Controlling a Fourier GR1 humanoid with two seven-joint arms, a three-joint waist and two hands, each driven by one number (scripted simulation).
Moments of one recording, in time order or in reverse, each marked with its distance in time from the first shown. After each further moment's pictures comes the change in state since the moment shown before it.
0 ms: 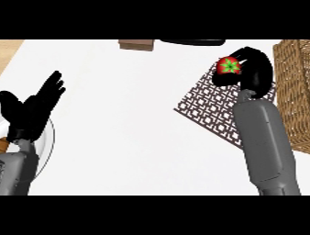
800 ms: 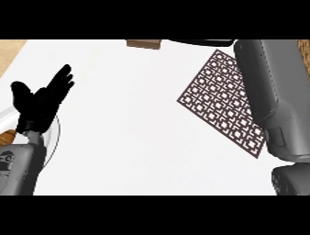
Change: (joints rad) left arm -0.062 -0.014 -0.034 0.015 -0.018 0.000 0.028; right arm -0.497 -0.110 -0.134 0.324 0.559 -0.247 0.467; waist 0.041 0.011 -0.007
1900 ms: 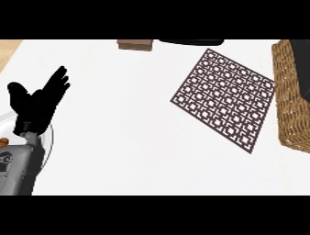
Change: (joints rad) left arm 0.008 0.001 0.024 0.023 -0.002 0.019 -0.010; right arm -0.167 -0.208 -0.187 0.269 0.419 0.053 0.153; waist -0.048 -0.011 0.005
